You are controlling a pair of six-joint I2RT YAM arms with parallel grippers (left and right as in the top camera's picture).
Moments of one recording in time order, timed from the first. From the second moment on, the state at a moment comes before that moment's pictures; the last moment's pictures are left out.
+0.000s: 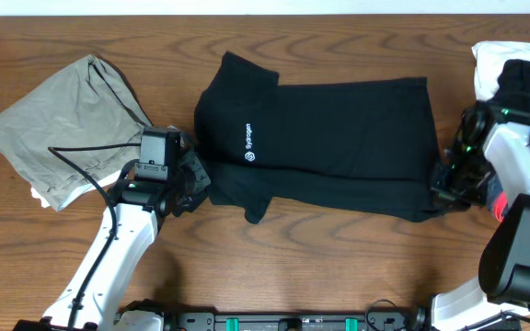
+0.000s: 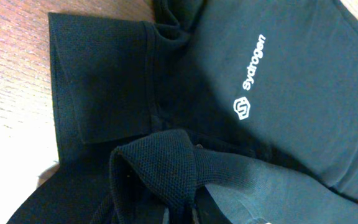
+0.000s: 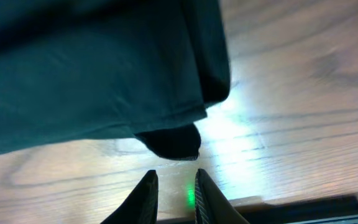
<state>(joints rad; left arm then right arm) -0.16 1.28 0.74 -0.48 0.17 -0.66 -0.22 1.76 1.16 -1.23 -0.01 0.17</state>
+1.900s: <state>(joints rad) -0.16 1.28 0.74 -0.50 0.17 -0.66 -0.22 1.74 1.07 -1.08 -0.05 0.20</state>
